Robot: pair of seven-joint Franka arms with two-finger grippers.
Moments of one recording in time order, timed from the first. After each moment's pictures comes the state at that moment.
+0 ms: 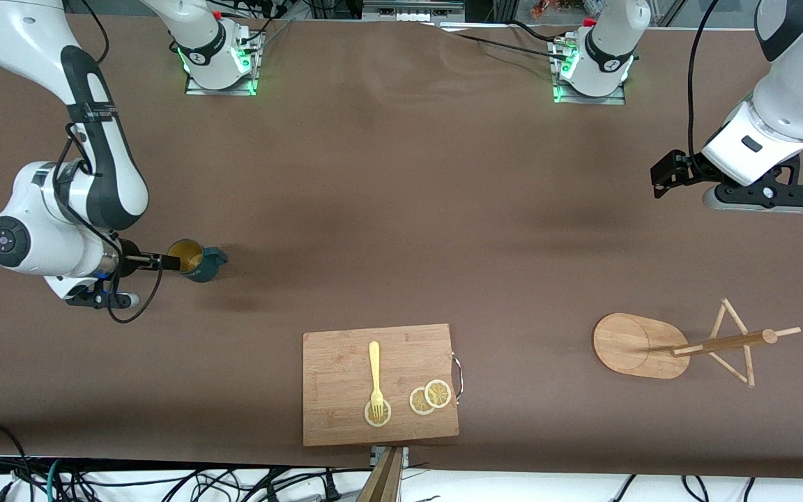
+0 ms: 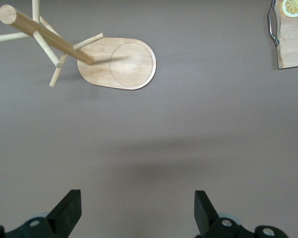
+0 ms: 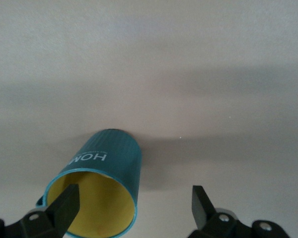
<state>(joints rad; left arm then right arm) 0.02 0.01 -0.16 -1.70 0.05 1.70 -0.10 0.07 0.48 -0.09 -1.79 0.08 2.08 -0.01</state>
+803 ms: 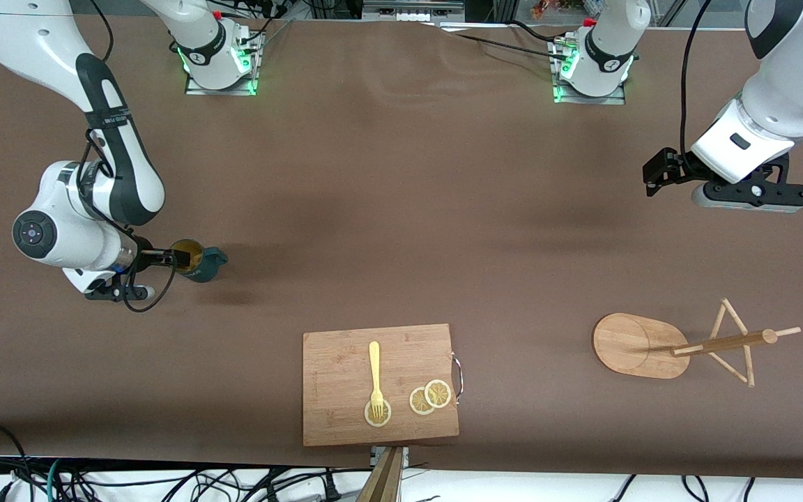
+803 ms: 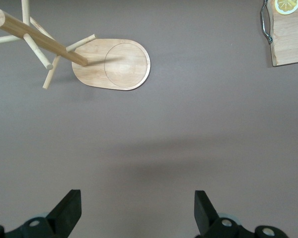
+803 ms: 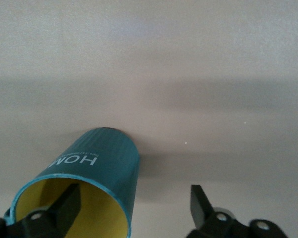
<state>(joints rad) 0.02 0.01 -0.18 -1.70 0.05 1.70 -0.10 0.07 0.48 -0.09 -1.88 0.08 2.21 -0.08</state>
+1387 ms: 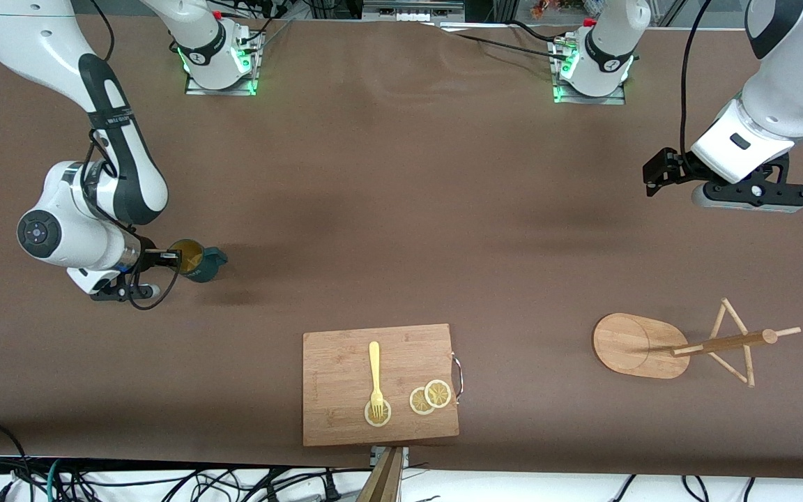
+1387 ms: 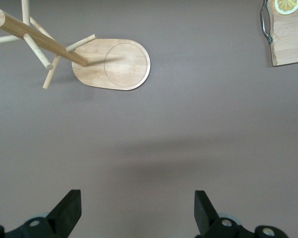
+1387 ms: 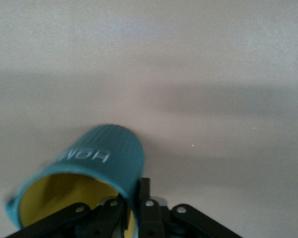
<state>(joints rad) 0.02 0.01 -0.18 -1.70 0.05 1.70 -0.10 0.07 0.48 -0.07 -1.89 0.08 2.22 -0.12</state>
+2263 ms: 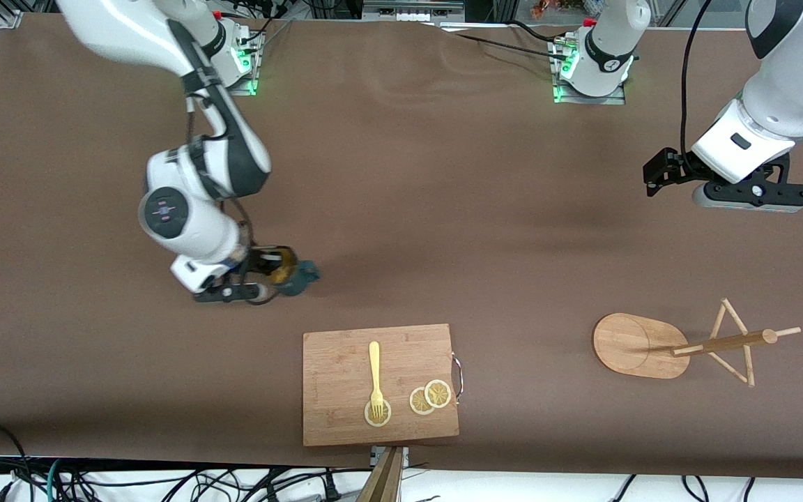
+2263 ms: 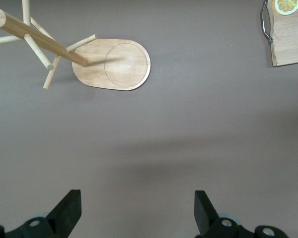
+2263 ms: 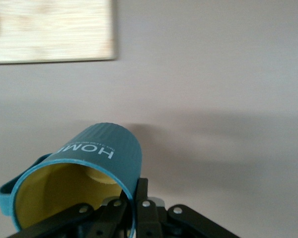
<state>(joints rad) 0.02 0.01 -0.18 -1.70 0.05 1.70 -0.10 0.39 0.51 0.01 -1.69 0.09 2.21 0.31</state>
